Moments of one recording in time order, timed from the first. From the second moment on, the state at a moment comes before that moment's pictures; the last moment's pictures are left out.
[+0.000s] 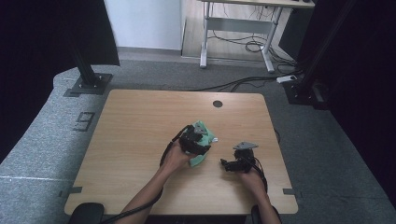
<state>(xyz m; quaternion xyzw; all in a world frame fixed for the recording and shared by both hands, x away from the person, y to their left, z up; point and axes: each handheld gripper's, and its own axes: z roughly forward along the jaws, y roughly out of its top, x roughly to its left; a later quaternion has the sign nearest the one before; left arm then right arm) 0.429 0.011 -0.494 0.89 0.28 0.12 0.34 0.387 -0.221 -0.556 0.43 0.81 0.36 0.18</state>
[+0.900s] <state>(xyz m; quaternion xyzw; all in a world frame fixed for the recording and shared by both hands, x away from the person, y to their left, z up) 0.435 0.089 -0.473 0.85 0.35 0.16 0.35 0.387 -0.220 -0.556 0.43 0.81 0.36 0.18</state>
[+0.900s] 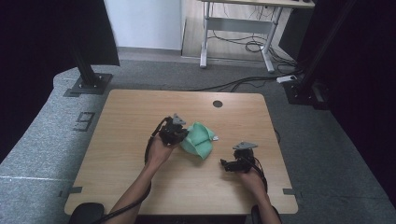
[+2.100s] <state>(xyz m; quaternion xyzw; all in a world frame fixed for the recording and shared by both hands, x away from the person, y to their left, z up) 0.433 0.117 -0.513 0.85 0.40 0.19 0.29 0.387 -0.220 -0.556 0.43 0.81 0.36 0.18</state>
